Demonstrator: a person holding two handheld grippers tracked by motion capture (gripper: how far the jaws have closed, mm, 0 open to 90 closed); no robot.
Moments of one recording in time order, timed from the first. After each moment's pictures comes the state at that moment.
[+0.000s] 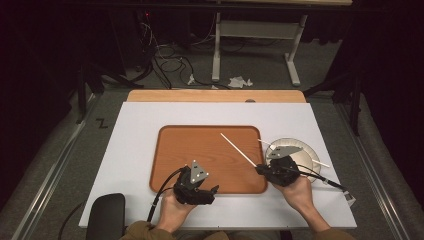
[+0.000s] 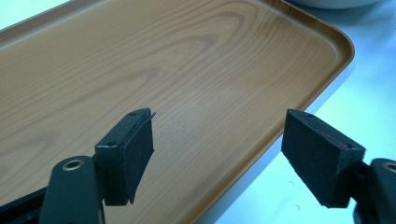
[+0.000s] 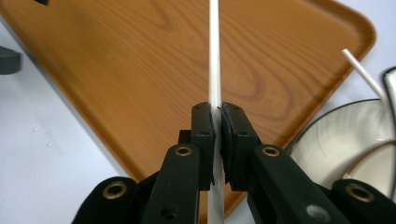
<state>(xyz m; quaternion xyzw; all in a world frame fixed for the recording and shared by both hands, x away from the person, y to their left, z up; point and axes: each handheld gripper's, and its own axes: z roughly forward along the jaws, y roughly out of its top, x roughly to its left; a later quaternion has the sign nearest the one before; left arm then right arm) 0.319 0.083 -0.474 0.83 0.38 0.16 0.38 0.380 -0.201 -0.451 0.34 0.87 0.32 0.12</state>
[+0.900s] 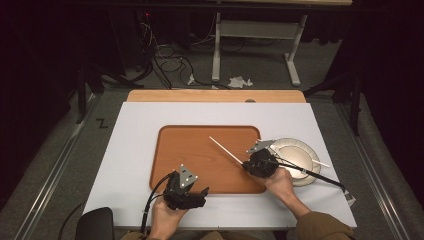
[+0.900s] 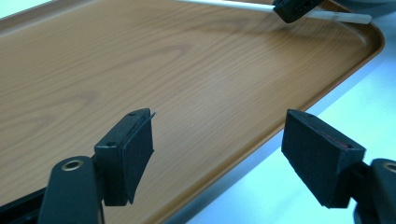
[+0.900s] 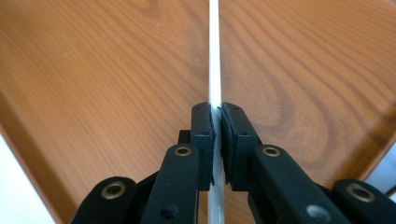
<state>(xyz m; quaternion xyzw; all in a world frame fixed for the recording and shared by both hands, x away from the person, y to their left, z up) 0.302 0.104 -0.476 0.80 0.43 0.18 0.37 0.419 -0.162 -0.485 0.34 0.90 0.27 0.11</state>
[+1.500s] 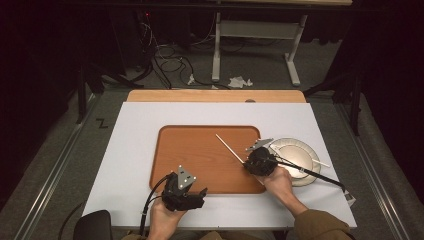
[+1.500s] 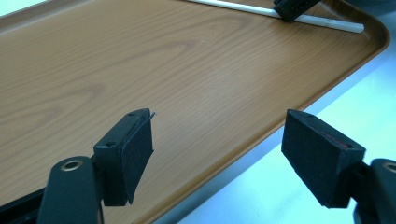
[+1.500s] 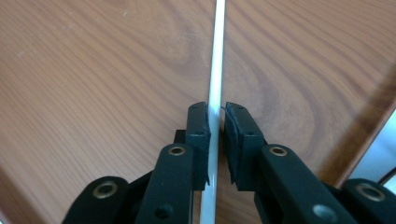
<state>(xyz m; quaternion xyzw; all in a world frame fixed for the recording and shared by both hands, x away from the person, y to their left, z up) 0.300 0.106 -0.476 0.80 0.44 0.18 0.36 0.425 -0.160 -0.491 0.37 0.89 0.25 0.11</state>
